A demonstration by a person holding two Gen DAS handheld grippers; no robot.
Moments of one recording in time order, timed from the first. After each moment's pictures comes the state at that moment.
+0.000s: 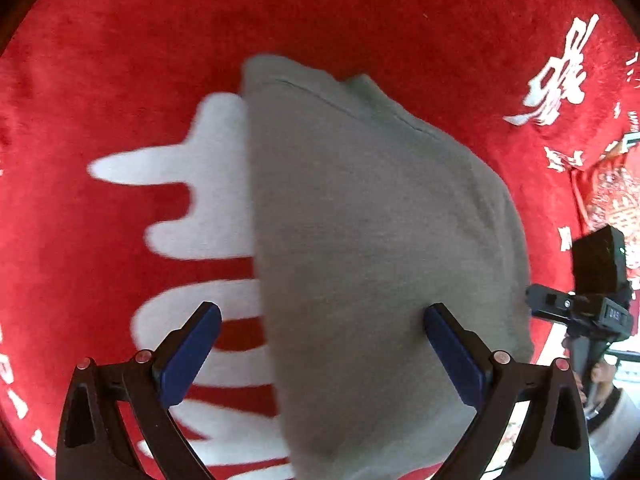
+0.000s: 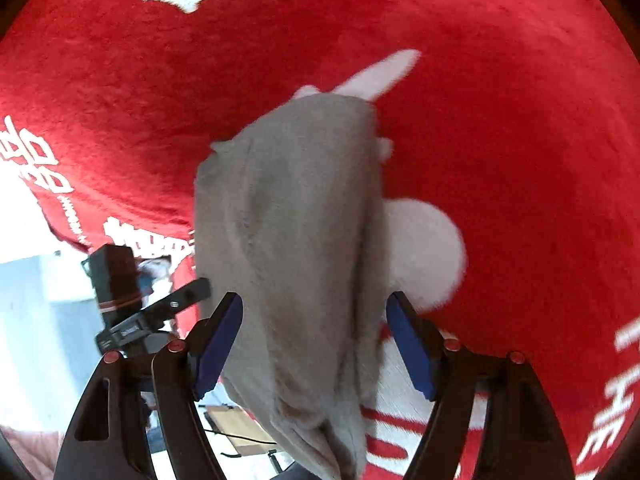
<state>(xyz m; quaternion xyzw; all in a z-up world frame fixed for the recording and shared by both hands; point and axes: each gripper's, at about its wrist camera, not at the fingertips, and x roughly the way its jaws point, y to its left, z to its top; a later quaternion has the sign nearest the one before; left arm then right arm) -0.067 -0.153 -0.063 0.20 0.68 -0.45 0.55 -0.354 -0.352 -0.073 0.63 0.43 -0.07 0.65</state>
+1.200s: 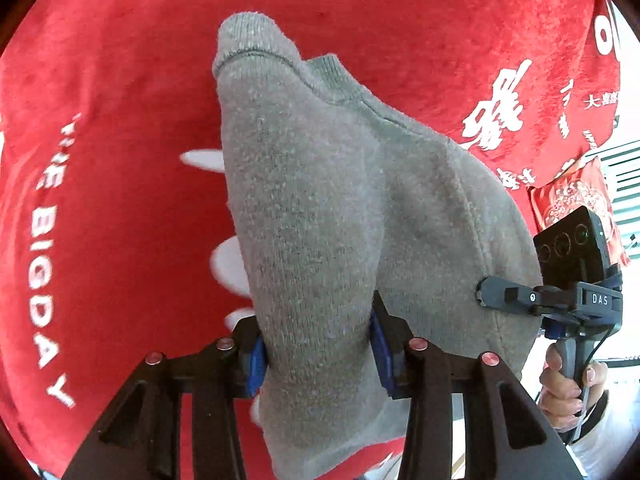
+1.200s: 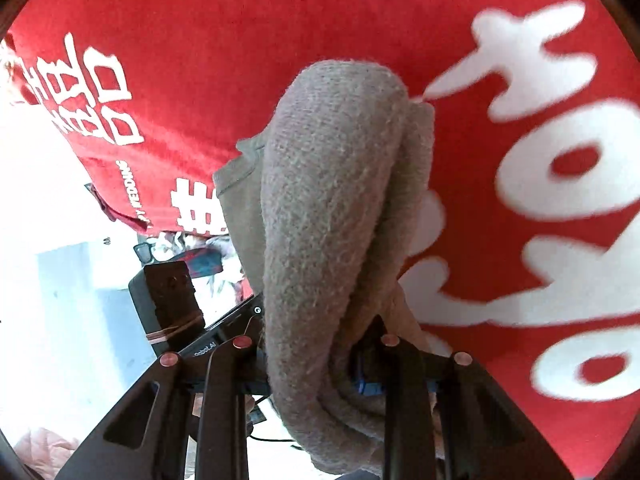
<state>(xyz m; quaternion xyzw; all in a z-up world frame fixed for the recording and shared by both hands) -0.028 -0.045 0.028 0.14 0.65 -0.47 0.58 -0.251 -0.237 0.004 0.67 0.38 0.00 0.63</state>
